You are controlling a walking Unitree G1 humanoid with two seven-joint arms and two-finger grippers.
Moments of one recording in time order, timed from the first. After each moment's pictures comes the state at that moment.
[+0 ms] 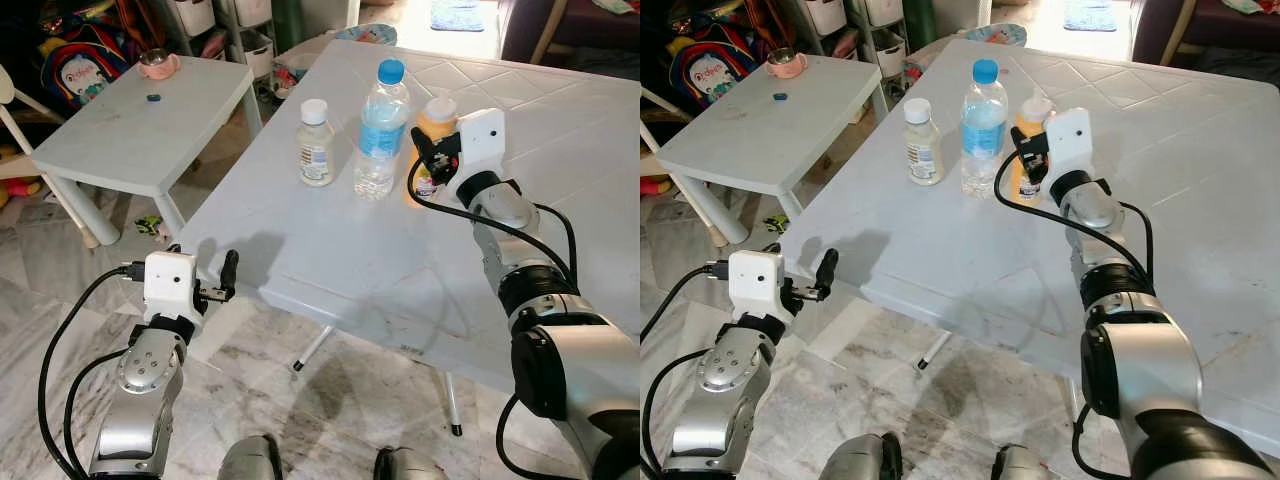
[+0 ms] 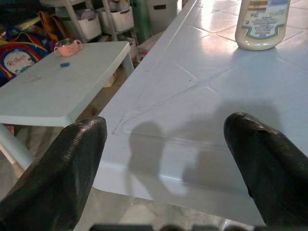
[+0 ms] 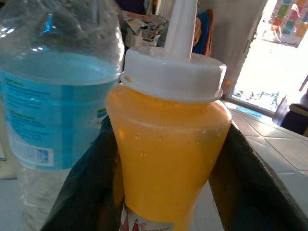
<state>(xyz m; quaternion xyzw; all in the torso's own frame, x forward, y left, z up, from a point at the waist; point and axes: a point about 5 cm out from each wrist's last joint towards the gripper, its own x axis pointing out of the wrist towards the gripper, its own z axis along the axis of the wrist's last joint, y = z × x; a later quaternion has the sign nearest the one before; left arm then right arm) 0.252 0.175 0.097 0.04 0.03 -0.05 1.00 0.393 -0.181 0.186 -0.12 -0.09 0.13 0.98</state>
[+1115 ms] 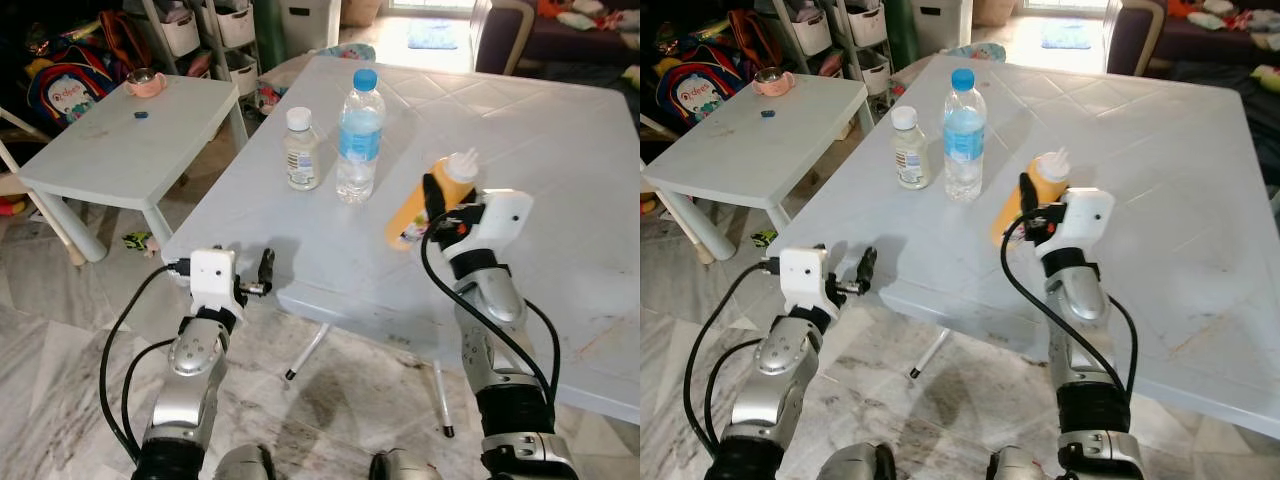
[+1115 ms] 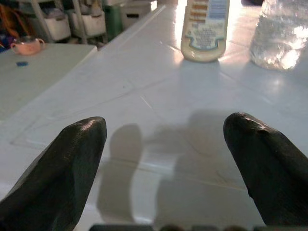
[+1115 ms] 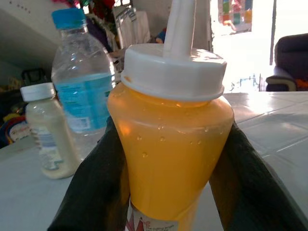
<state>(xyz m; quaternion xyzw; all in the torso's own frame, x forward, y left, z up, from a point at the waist) 0.277 0.136 0.077 -0.01 0.04 -0.07 1.00 0.313 -0.161 0.140 0.06 -0.12 0.07 0.99</state>
